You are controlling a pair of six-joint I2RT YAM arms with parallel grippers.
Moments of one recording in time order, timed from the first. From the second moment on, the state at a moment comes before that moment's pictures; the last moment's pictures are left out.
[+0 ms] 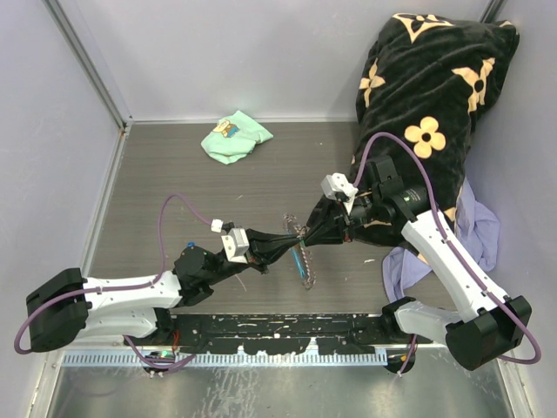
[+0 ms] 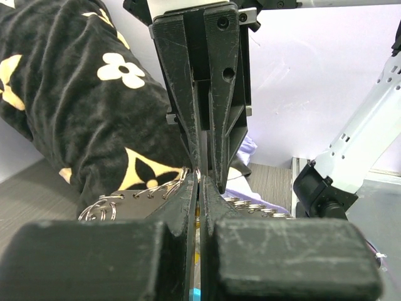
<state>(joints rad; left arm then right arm) -1.14 1.10 0.41 1.10 0.11 -0.04 0.40 1.14 1.13 -0.87 -1.35 -0.77</state>
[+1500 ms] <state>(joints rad) -1.14 1.12 0.41 1.11 0.14 -0.05 0.39 1.15 1.13 -0.87 -1.39 -0.77</state>
